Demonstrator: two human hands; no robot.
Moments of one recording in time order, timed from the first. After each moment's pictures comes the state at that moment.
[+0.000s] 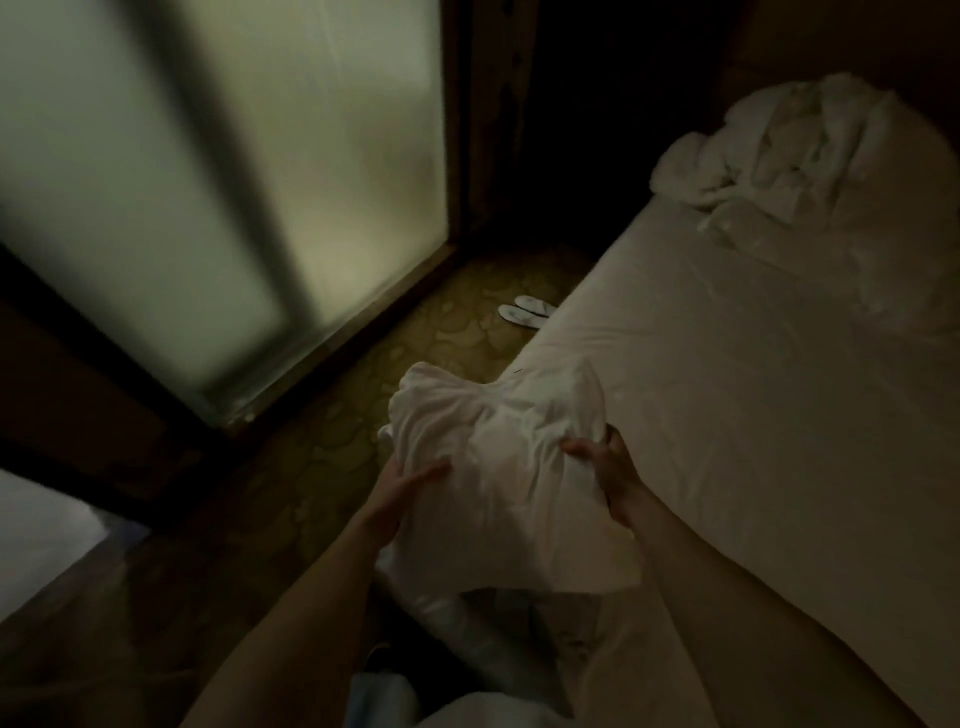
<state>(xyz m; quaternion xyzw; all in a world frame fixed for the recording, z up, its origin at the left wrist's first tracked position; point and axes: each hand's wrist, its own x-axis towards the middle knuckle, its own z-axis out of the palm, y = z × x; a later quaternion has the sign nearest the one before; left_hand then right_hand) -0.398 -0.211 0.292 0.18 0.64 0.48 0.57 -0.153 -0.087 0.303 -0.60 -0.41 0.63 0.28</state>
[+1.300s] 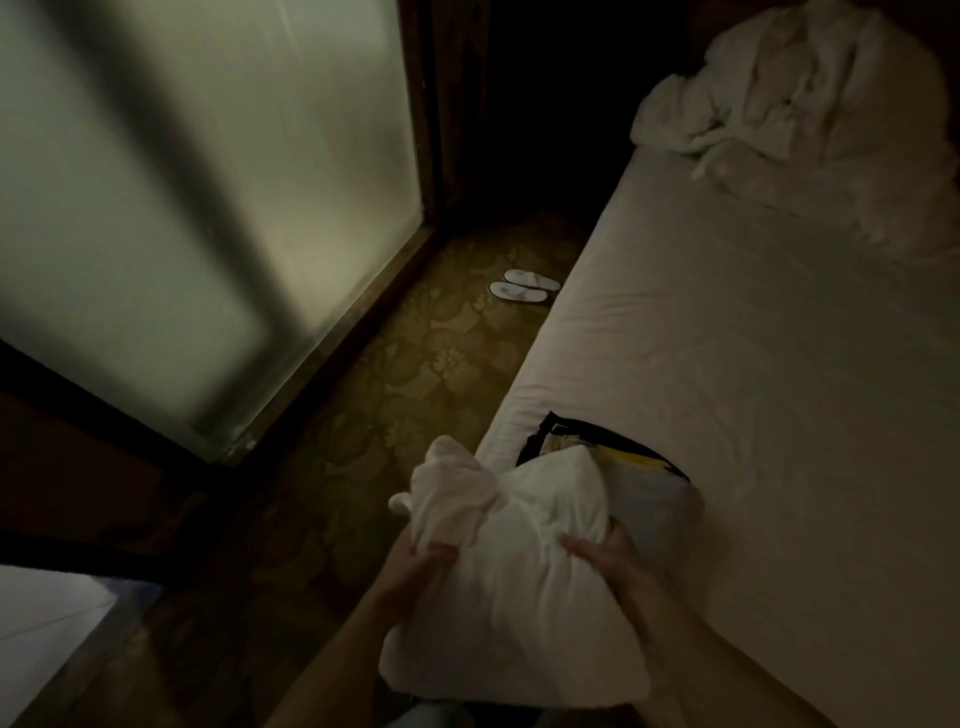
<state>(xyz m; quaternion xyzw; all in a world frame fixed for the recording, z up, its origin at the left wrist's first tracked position) -0.525 -0.265 0.189 0.24 0.68 0.34 0.61 -0.257 -0.192 0.181 -0.69 -0.35 0.60 0.19</state>
